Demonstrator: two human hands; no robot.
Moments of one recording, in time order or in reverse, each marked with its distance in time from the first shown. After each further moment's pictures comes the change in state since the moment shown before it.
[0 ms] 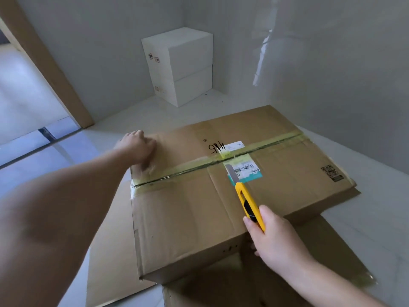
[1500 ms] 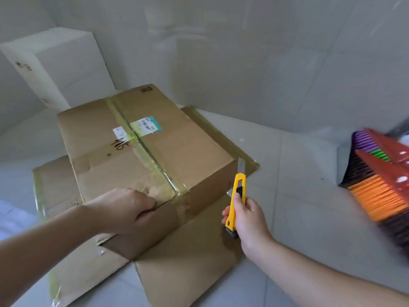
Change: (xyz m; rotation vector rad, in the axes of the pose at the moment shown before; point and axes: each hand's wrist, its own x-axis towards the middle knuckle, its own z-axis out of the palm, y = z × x) left_hand -0.180 0.198 0.040 0.135 -0.102 1.167; right_hand -0.071 0.114 -0.080 0.930 0.476 0.508
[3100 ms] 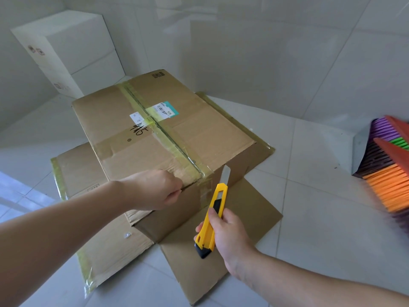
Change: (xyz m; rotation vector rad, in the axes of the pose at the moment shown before) left_hand 0.027 0.036 -0.019 0.047 -0.216 -0.006; right_hand -0.052 0.034 0.034 -0.116 -0.289 0.093
